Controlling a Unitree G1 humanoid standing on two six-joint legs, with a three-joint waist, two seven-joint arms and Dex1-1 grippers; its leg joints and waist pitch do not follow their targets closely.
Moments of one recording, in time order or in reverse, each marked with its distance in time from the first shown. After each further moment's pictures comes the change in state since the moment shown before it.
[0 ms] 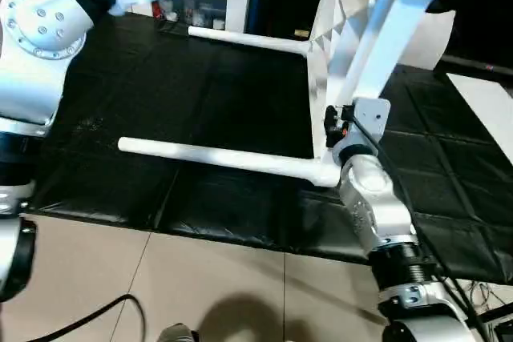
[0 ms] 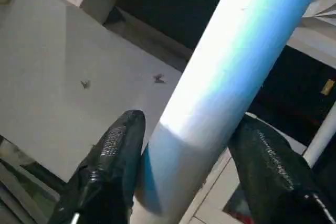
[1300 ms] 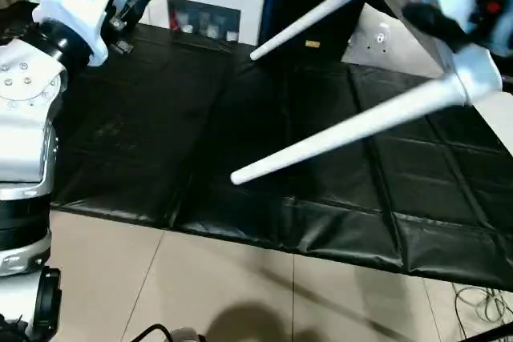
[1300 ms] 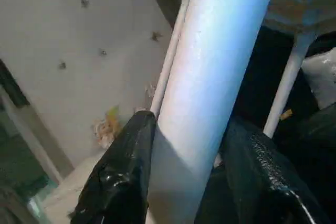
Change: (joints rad) left arm 0.280 -0.145 0.266 -0.289 -0.264 0.428 -0.014; right arm -0.386 -0.679 -0.154 -0.267 0.276 0.425 0.965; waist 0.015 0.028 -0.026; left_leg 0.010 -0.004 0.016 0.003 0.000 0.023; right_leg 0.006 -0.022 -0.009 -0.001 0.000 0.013
